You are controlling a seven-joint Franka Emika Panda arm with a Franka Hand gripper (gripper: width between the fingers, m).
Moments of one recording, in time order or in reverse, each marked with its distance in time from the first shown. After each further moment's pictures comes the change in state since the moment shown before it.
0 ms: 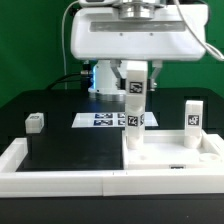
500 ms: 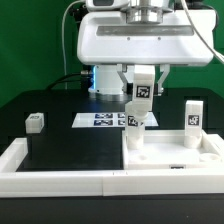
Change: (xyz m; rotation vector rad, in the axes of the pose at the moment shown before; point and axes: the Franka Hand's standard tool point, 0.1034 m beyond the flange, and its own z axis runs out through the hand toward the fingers) arm 0.006 0.000 0.001 0.001 0.143 -0.015
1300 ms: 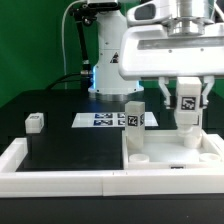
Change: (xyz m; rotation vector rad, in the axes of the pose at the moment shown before) arm 0.003 -0.067 0.020 0.037 0.065 0.017
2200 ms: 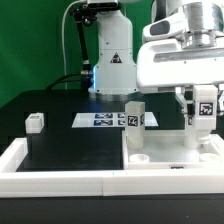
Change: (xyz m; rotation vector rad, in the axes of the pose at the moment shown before) arm -0.022 -0.028 0.006 0.041 0.130 0.024
